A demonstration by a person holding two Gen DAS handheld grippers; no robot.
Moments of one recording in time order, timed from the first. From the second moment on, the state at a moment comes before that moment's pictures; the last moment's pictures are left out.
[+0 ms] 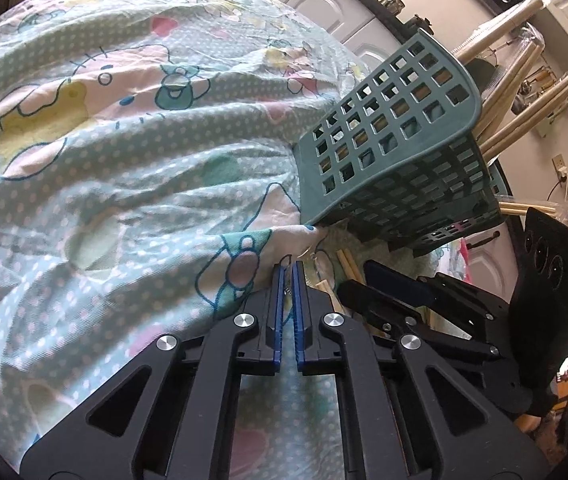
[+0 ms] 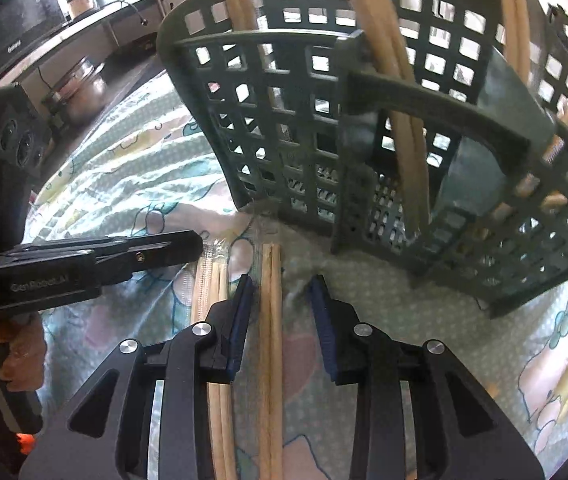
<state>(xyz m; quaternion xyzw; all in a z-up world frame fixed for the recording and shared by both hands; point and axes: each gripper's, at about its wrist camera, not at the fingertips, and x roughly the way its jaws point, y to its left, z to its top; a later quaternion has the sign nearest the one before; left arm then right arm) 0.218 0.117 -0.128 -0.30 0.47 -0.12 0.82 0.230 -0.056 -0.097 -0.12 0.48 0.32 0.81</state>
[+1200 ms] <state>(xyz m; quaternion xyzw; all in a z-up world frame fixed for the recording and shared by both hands) 0.155 0.106 -0.001 -0.26 0.34 -0.17 0.89 0.175 -0.114 -0.001 -0.04 0.37 0.37 0.85</state>
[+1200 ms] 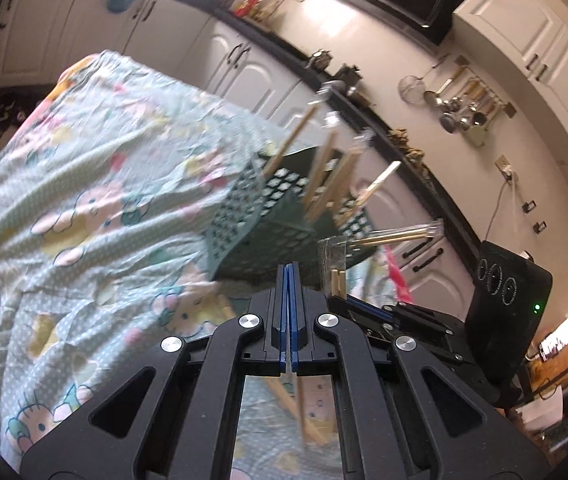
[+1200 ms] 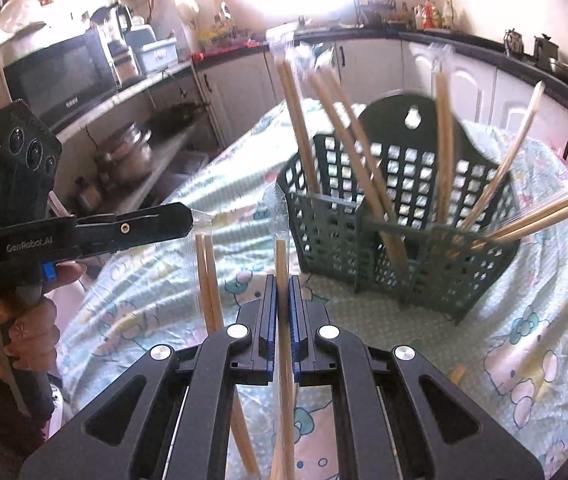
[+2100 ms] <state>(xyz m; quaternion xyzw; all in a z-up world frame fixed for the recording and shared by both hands) 0.155 0.049 0.104 -0.19 0.26 -0.22 0.92 0.157 -0.169 0.070 0.00 0.26 0.33 0.91</state>
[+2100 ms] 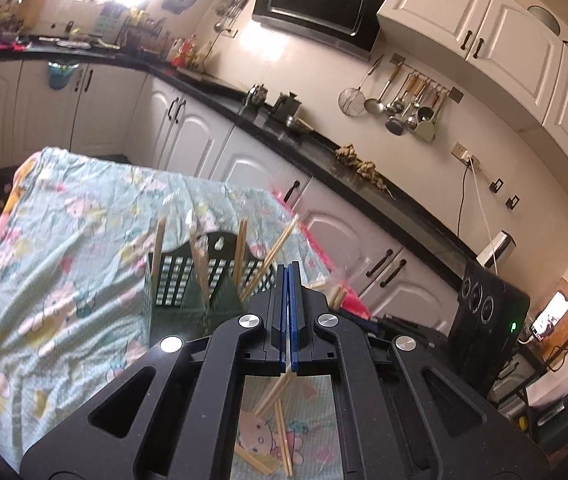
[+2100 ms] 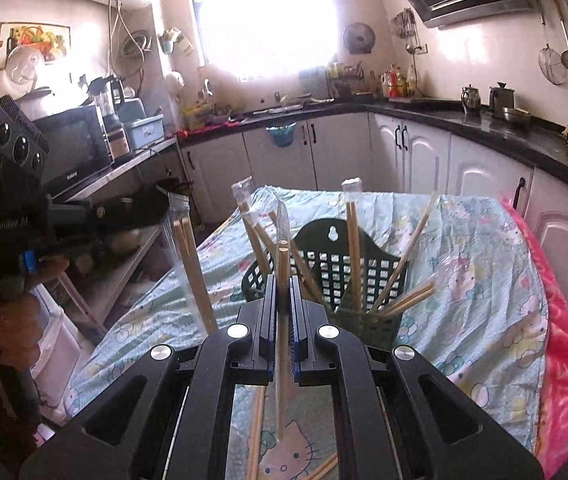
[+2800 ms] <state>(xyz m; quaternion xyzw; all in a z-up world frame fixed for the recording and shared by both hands) 0.193 0.045 0.181 -0.17 0.20 -0.21 0.94 0.171 -0.189 0.132 0.03 0.18 0.32 0.93</state>
